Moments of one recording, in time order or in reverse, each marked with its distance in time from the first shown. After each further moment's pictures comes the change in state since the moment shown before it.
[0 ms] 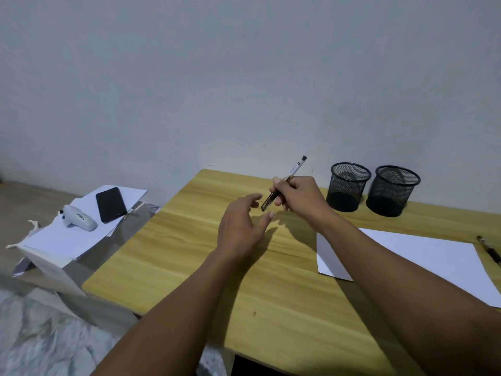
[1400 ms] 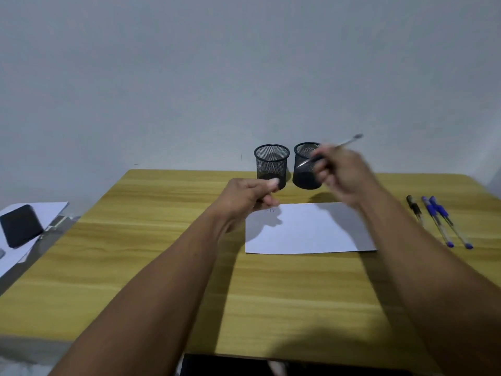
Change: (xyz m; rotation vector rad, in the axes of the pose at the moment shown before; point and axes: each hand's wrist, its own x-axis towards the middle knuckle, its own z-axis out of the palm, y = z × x) left_hand 0.016 0.116 0.073 -0.769 -0.595 -0.316; right_hand -0.067 0.026 -0.202 0.579 0.205 0.066
